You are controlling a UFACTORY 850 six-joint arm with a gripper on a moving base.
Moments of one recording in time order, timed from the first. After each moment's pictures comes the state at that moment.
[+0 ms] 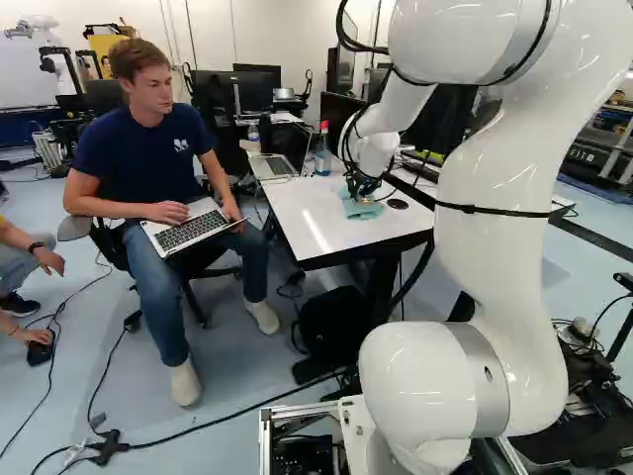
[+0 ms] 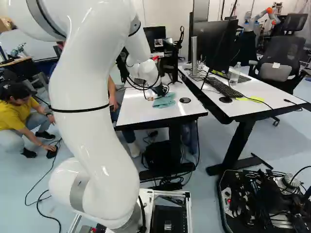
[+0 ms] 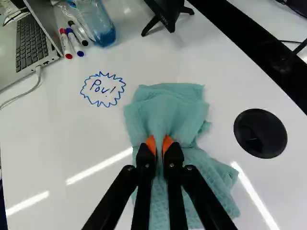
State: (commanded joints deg) arm -7.8 -19.2 -57.0 8.6 1.0 0.0
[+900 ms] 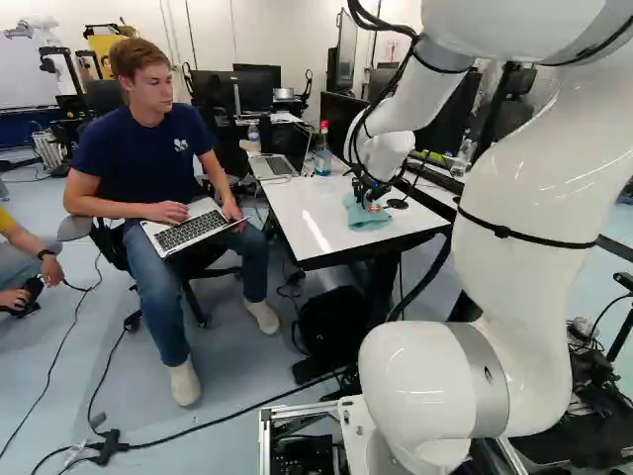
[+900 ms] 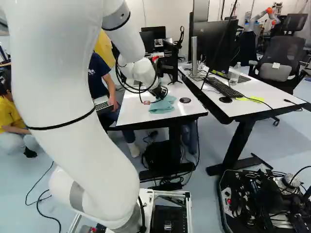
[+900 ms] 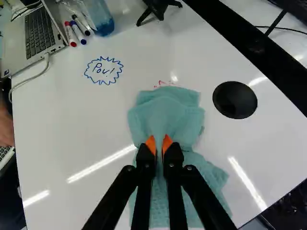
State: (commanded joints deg) arm -8.6 -8.3 -46.5 8.6 1.0 0.0
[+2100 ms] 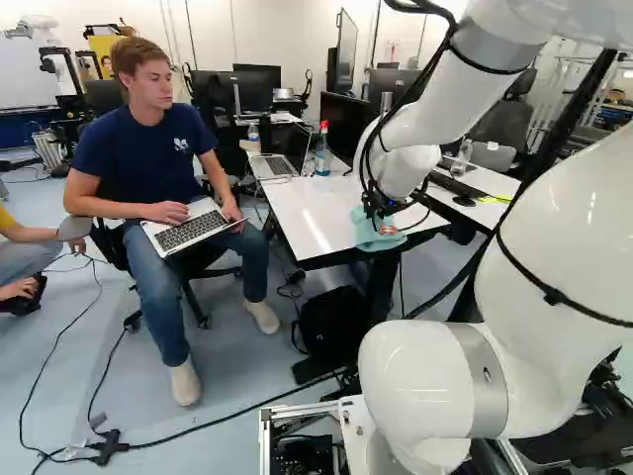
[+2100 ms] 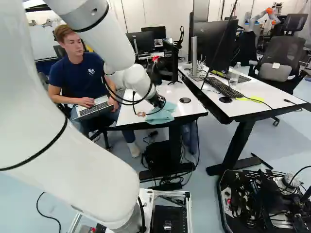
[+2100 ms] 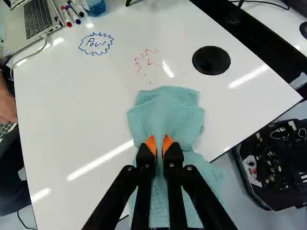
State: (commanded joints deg) arm -10.5 7.4 -30.5 8.6 1.0 0.0
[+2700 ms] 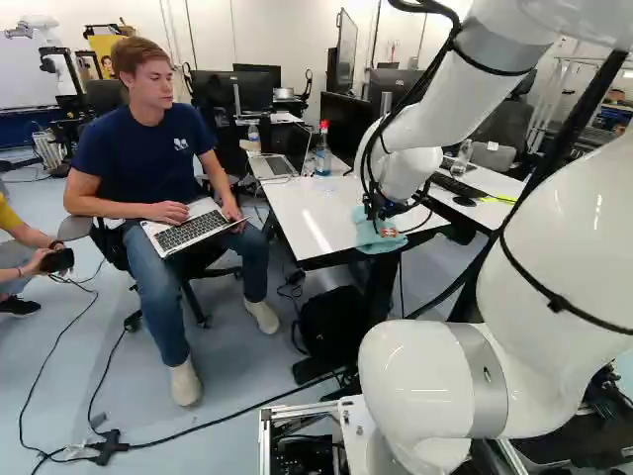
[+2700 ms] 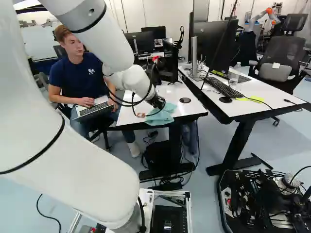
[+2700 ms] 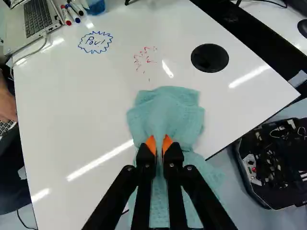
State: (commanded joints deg) arm -10.5 7.8 -30.1 8.6 1.0 0.0
